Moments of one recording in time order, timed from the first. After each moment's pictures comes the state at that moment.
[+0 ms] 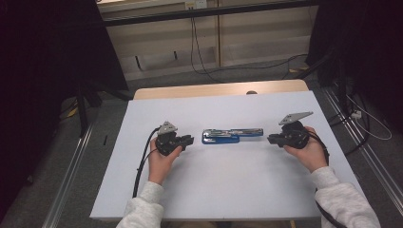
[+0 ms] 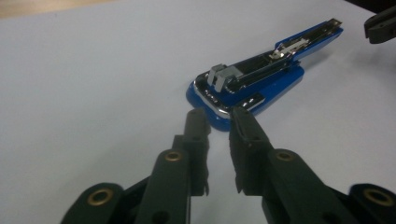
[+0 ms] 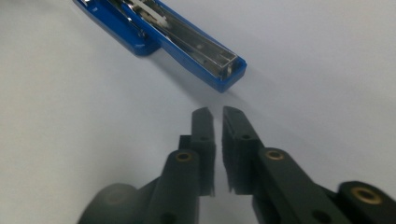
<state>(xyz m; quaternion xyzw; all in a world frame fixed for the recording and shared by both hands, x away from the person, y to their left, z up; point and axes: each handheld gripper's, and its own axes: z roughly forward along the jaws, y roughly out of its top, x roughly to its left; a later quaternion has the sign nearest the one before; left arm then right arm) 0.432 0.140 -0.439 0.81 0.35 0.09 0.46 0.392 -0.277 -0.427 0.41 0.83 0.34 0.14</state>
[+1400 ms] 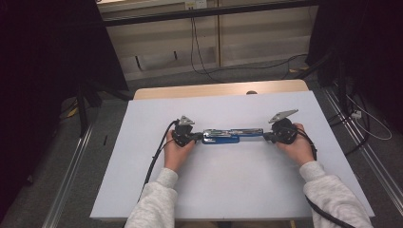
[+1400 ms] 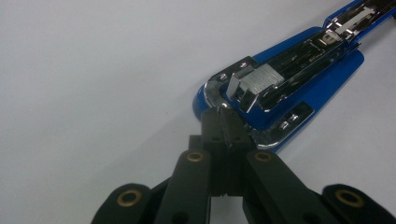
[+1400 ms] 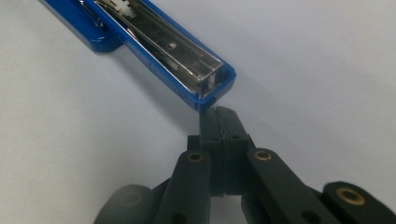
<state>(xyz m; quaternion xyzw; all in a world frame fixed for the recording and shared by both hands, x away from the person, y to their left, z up) 0.468 0.098 -0.458 0.84 0.34 0.11 0.40 0.421 -0.262 -0.447 0.41 0.84 0.31 0.15</state>
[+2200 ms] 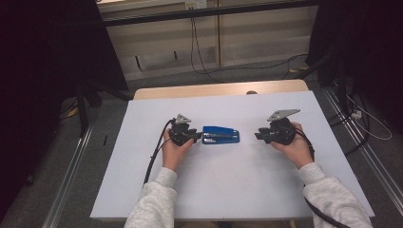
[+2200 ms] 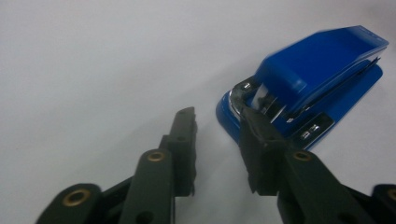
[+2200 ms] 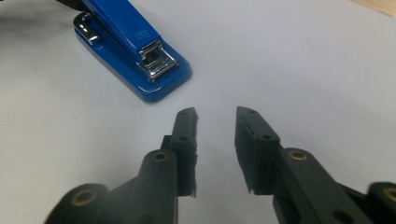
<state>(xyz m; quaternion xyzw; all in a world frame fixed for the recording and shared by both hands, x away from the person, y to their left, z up) 0.467 0.109 -0.452 0.82 0.39 0.12 0.41 0.412 -0.250 -0.433 0.40 0.82 0.38 0.15</state>
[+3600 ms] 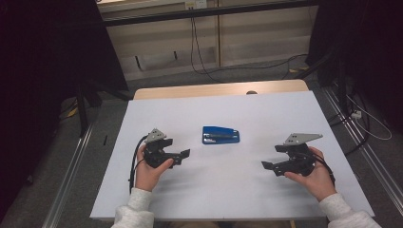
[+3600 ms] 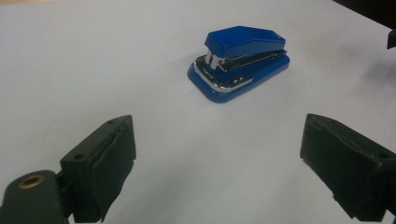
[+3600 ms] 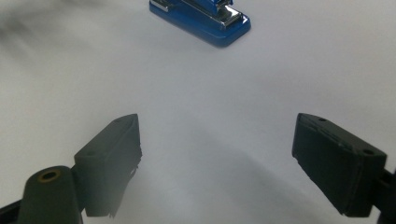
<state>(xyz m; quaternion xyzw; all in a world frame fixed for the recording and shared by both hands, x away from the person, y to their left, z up) 0.391 0.173 -0.422 0.80 0.37 0.10 0.46 0.323 -0.263 -0.429 0.40 0.81 0.41 0.12</state>
